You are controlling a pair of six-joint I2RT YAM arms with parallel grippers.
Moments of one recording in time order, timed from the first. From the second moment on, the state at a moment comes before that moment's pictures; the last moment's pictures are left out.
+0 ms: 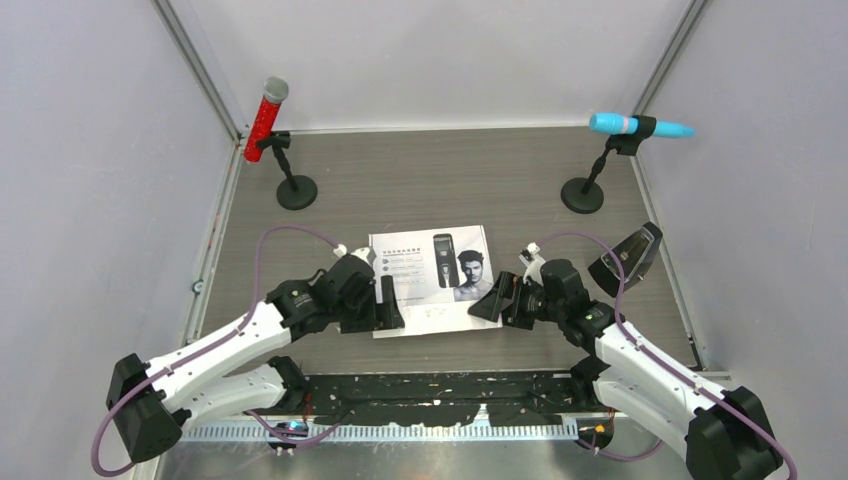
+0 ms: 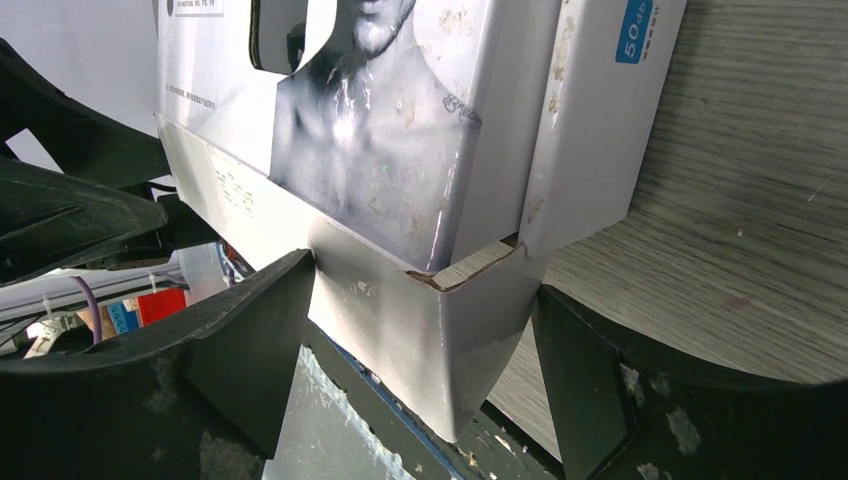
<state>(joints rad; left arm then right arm) -0.87 0.95 0.70 -0.71 0.01 -0.89 0.50 0.81 0.30 -0.15 -0.47 0.78</state>
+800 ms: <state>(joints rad) -0.87 0.91 0.73 -0.76 0.02 -0.90 0.50 0.81 0.30 -0.15 -0.48 0.78</state>
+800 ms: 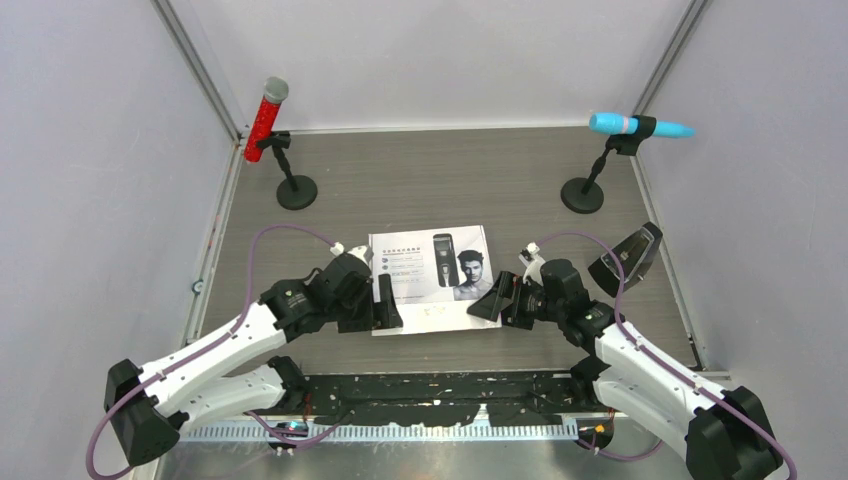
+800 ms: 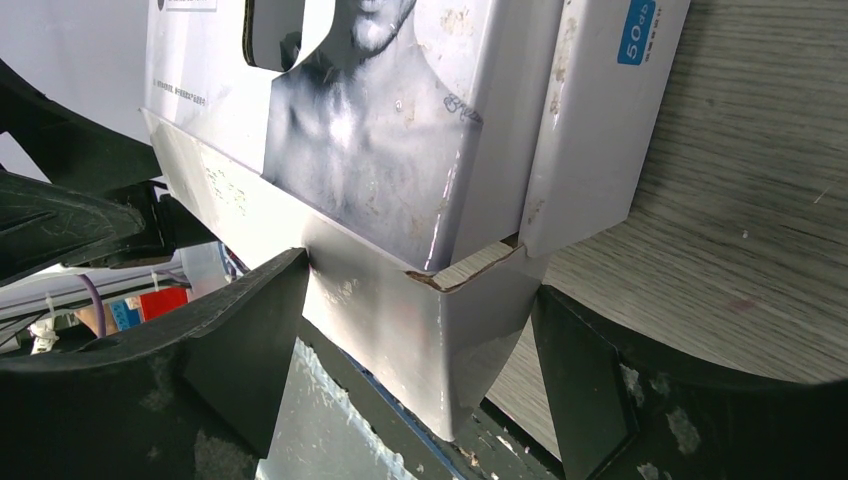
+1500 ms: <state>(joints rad) -0.91 0.92 0.77 -0.79 -0.01 -0.90 0.50 0.82 0.29 -0.14 -0.48 0.78</state>
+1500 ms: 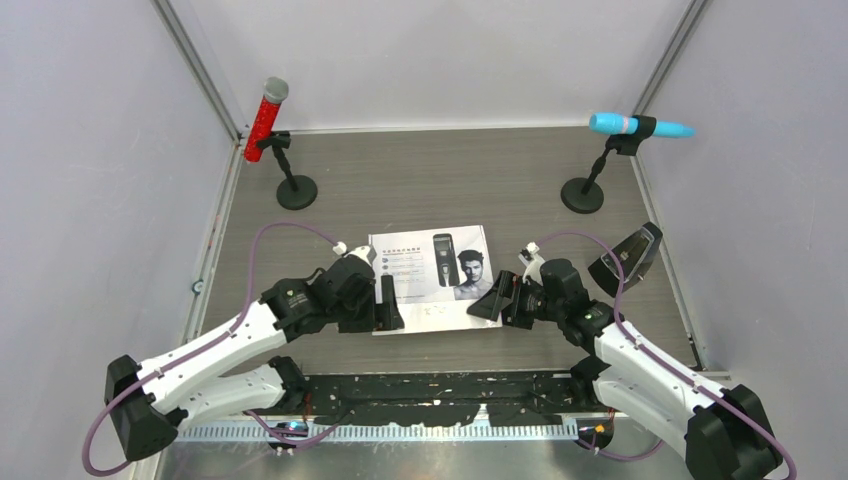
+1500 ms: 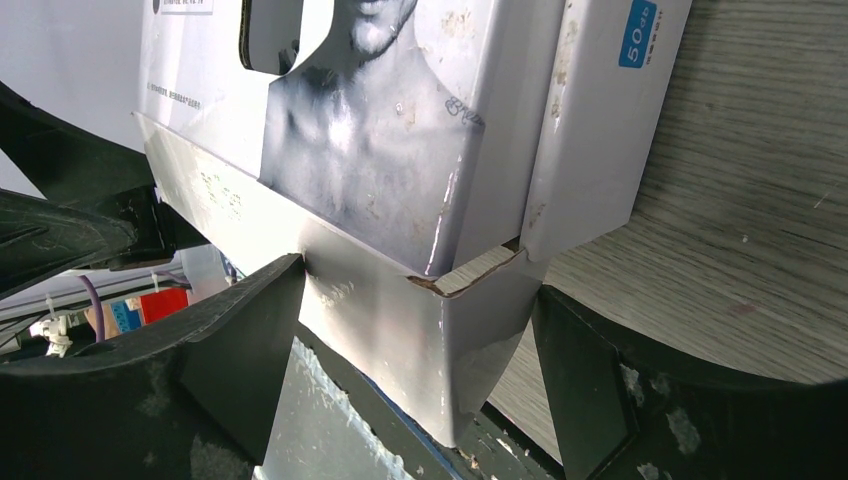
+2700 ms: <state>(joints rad) -0.93 0.93 0.77 -0.80 -0.04 -0.92 0.50 0.82 0.28 -0.12 -0.48 0.78</state>
